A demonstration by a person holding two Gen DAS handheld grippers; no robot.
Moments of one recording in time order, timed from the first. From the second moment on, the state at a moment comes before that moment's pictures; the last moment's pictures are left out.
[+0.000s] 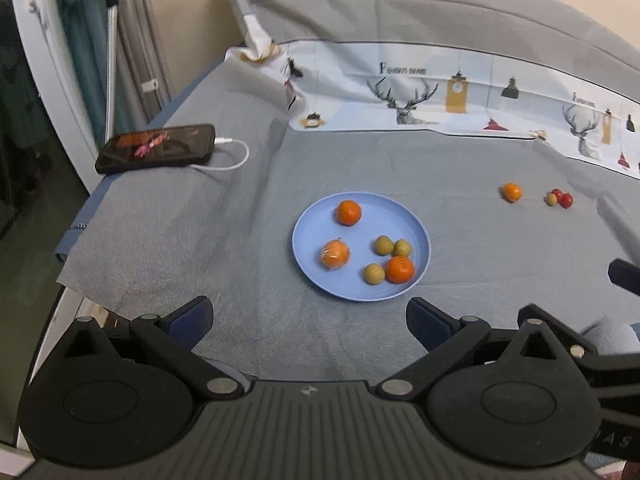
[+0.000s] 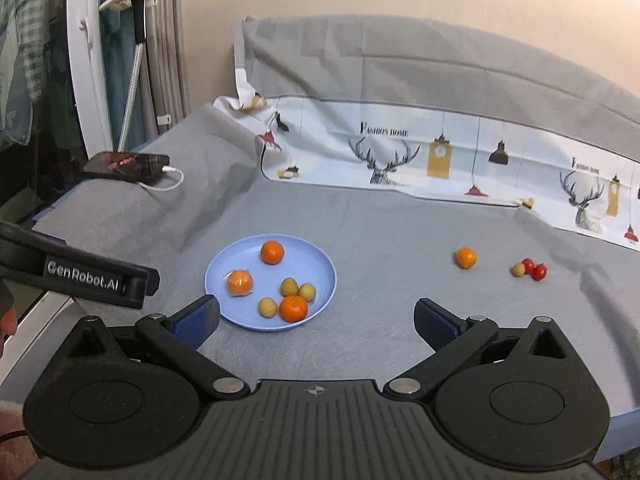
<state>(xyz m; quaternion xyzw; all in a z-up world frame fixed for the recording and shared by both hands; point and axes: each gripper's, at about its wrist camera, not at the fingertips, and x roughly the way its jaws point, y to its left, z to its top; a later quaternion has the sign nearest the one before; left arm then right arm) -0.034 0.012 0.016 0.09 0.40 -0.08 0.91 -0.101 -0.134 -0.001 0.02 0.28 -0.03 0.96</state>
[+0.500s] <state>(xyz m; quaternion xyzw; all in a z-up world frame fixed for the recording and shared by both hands) -0.051 0.018 0.025 0.08 0.38 -0.08 0.92 -0.124 -0.124 0.010 0.00 0.26 -0.02 0.97</state>
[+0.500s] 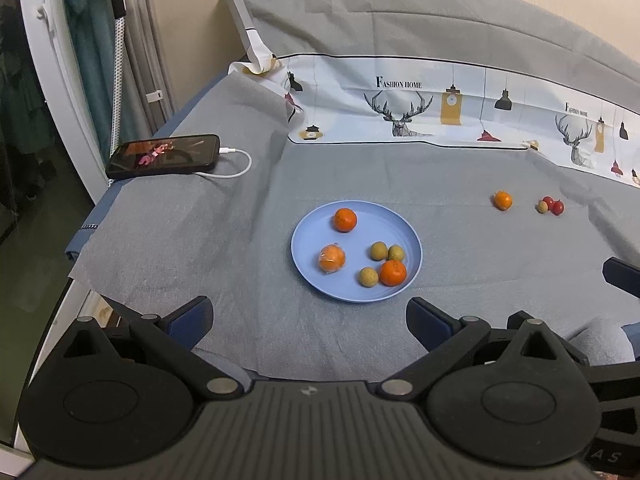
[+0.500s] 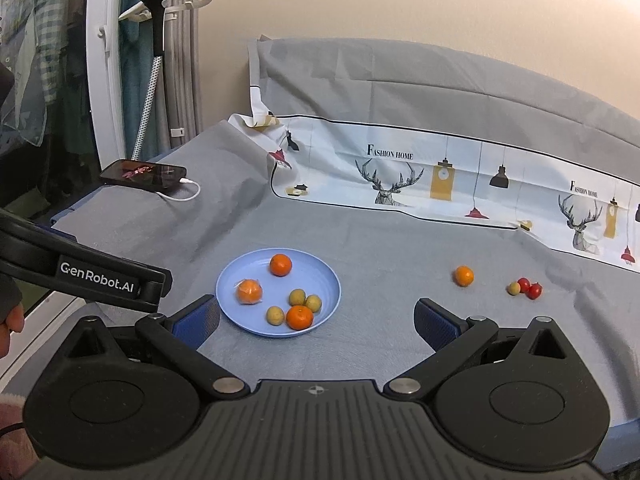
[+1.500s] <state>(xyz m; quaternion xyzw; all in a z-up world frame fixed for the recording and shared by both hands) -0.042 0.024 0.016 0.08 0.40 -0.08 0.91 -0.116 -0.121 0.002 -0.01 0.28 -0.01 0.96</state>
